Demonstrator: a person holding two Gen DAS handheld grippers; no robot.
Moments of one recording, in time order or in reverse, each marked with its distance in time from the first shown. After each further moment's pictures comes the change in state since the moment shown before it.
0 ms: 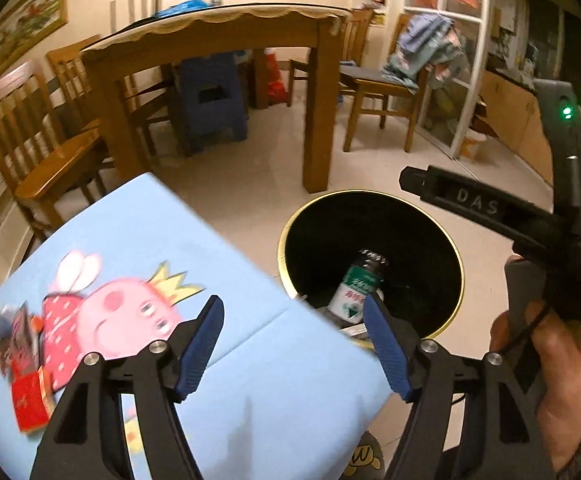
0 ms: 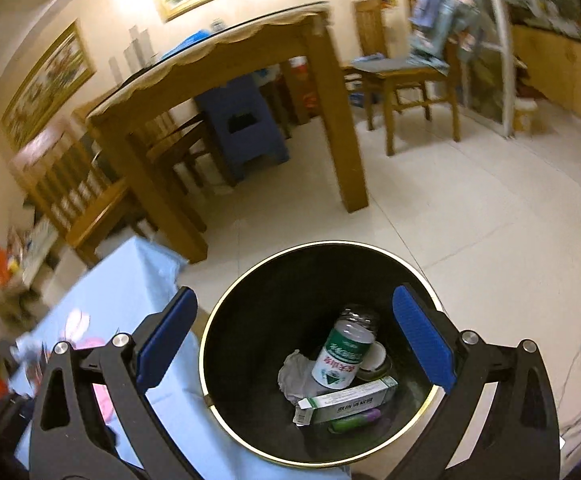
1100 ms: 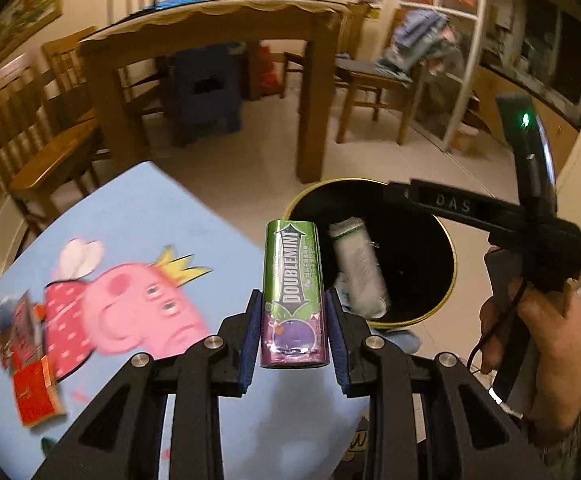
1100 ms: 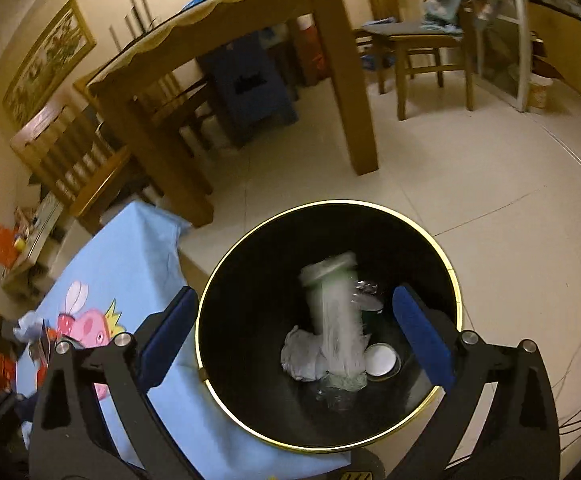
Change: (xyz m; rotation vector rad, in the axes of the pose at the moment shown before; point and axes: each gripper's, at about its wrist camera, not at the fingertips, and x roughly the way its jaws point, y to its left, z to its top) left arm 0.001 -0.005 0.001 0.037 0.046 -0.050; right arm 0.027 -0.024 -0.006 0.047 0.143 0.021
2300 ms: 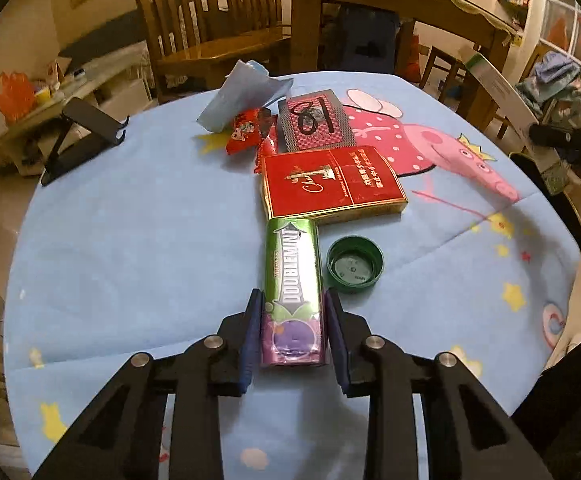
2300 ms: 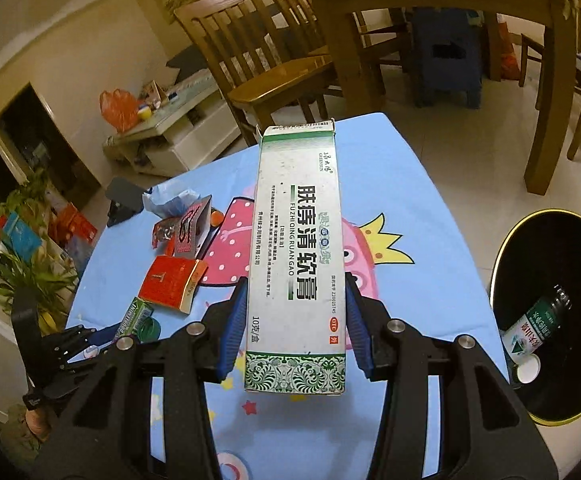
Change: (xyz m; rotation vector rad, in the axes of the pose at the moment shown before) left arm -0.093 0.233 -0.190 -0.380 0.079 0.273; right arm 0.001 0.233 -0.069 -0.440 0.214 0.440
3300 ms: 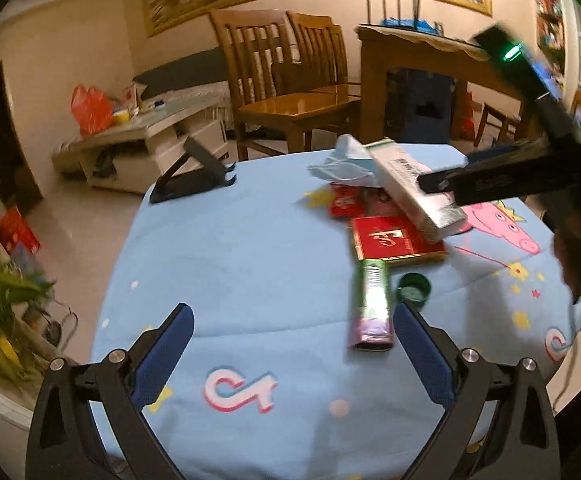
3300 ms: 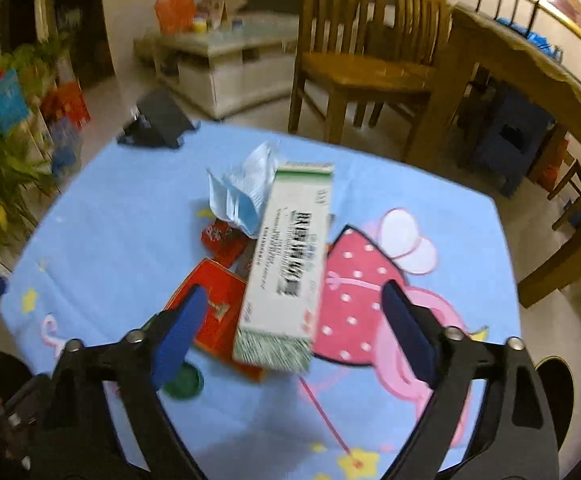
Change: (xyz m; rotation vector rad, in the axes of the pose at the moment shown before) left arm -0.082 0.035 -0.022 -0.106 -0.220 0.222; right arm 0.119 0.190 0.024 -0.480 0.144 -0.149
